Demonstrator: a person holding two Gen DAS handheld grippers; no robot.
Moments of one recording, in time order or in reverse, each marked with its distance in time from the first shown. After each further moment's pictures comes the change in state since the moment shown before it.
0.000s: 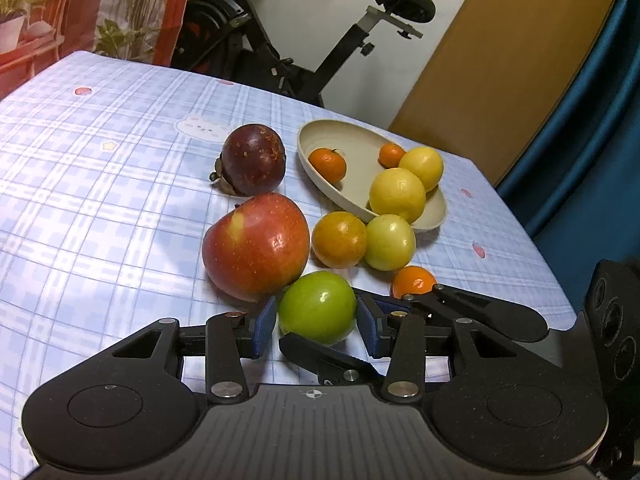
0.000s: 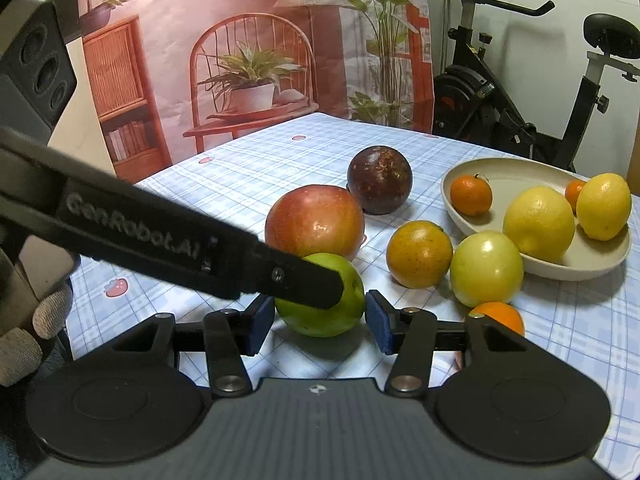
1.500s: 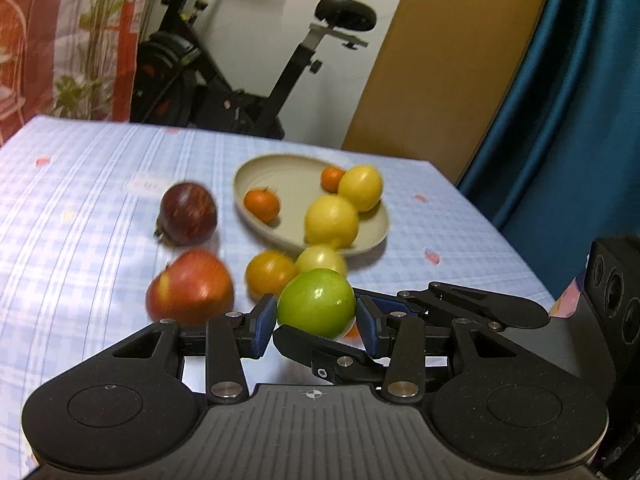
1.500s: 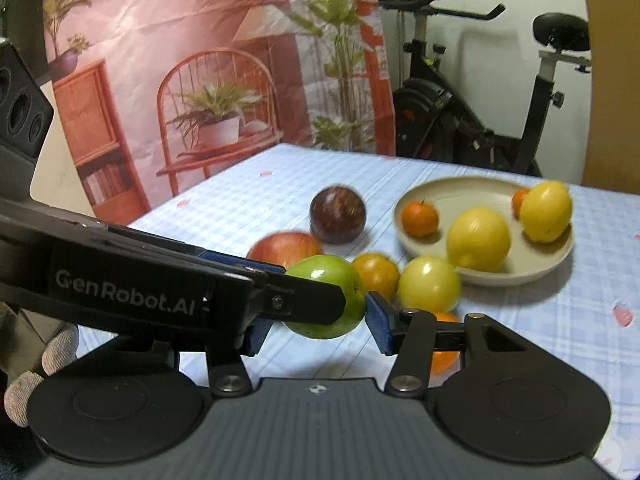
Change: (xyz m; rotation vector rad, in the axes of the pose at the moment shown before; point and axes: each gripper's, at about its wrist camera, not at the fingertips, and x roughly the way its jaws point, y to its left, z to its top) left arm -0.019 -0.050 0.018 0.159 -0.052 -0.035; right arm -0.048 -0.008 0.015 0.110 -0.076 -0.078
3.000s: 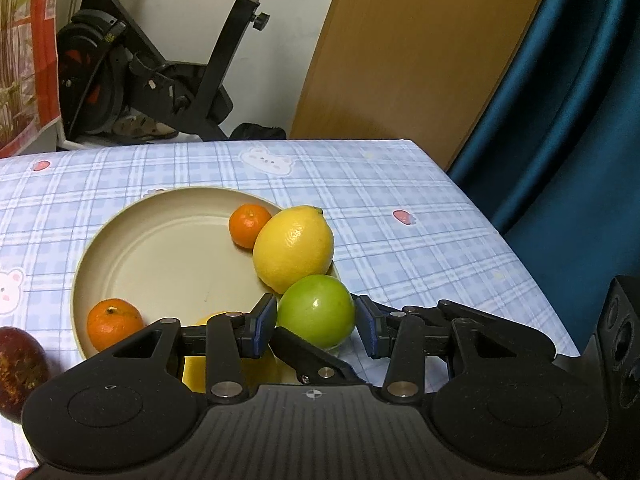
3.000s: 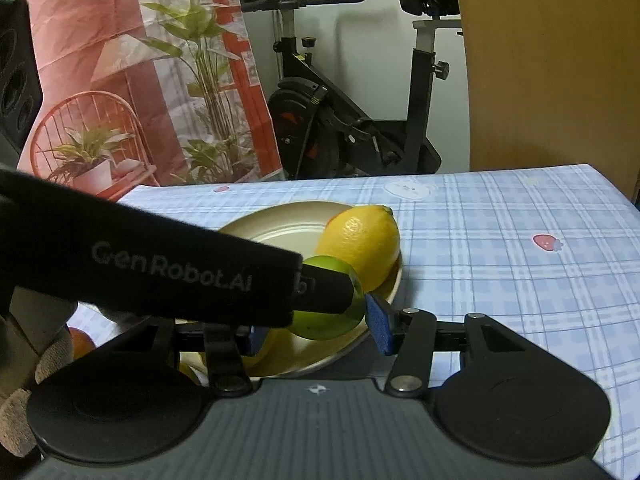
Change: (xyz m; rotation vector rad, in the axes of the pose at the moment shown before) left arm 0.171 -0.056 0.092 0.081 0.160 -0.063; right arm 0.033 -0.158 0.038 0.199 0.010 -0.230
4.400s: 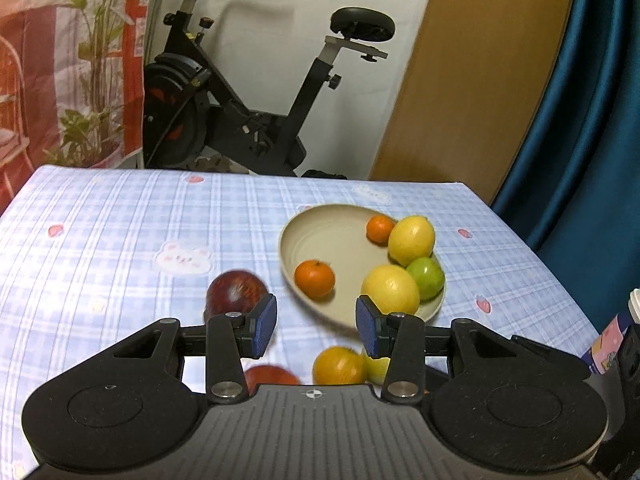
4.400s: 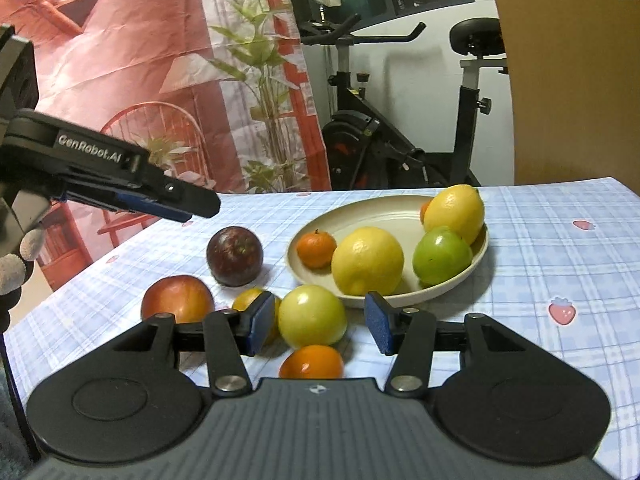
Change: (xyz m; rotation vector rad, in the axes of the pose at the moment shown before) left arm -0.138 0.077 -0.055 -0.032 -0.155 0.142; right arm -0.057 0.074 -0.063 -0.060 -0.133 0.110
